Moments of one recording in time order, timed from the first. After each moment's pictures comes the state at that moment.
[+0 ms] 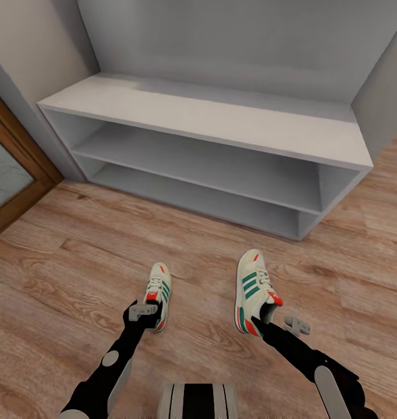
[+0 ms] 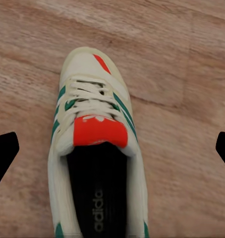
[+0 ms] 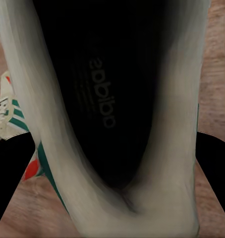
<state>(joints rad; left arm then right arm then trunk) -0.46 -0.05 -0.02 -0.68 0.05 -0.34 -0.10 -0.12 -0.01 -0.11 -1.51 -0.59 0.62 0.13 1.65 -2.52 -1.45</state>
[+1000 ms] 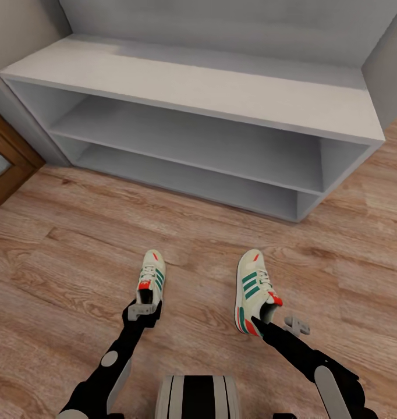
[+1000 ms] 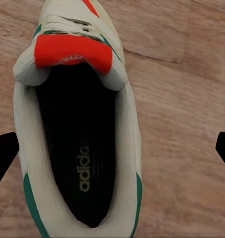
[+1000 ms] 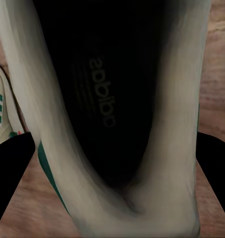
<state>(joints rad) -0.46 -0.05 -0.02 -0.68 0.05 -0.37 -0.10 -0.12 -0.01 -0.11 -1.51 -0.59 0.62 0.13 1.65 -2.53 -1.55</state>
